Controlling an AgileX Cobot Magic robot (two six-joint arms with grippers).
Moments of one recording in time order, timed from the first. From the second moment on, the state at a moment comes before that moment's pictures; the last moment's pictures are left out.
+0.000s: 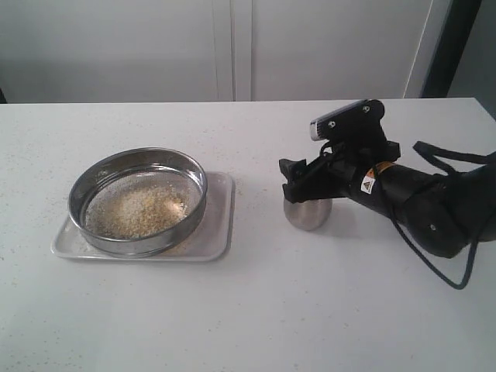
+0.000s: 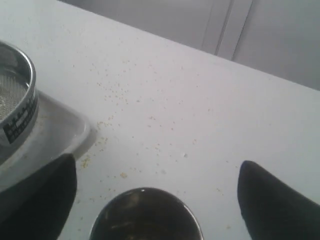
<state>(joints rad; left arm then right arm) 0.10 0.00 0.02 -0.08 0.40 0.15 0.38 1.77 -0.73 -0.15 -0.61 0.04</state>
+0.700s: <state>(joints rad) 0.10 0.00 0.02 -0.08 0.40 0.15 0.38 1.43 -0.73 -0.18 0.07 0.01</state>
